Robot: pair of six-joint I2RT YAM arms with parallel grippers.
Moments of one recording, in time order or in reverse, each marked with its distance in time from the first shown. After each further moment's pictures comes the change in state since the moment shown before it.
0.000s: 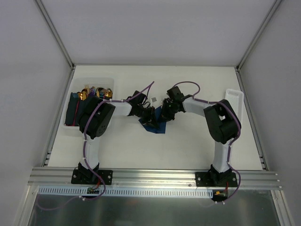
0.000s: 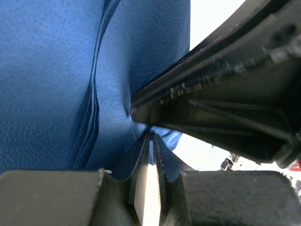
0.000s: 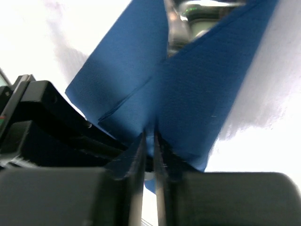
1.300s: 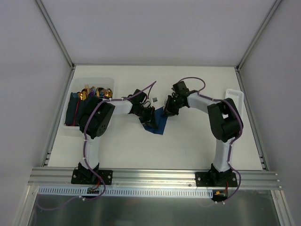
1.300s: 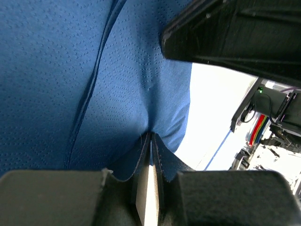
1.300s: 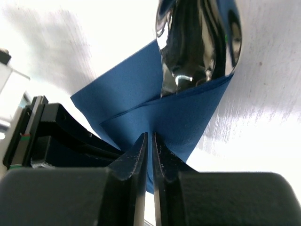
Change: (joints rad) left arm 0.000 0.005 0.059 -0.145 -0.018 0.131; right arm -0.084 0.004 0.060 -0.042 -0.031 -0.044
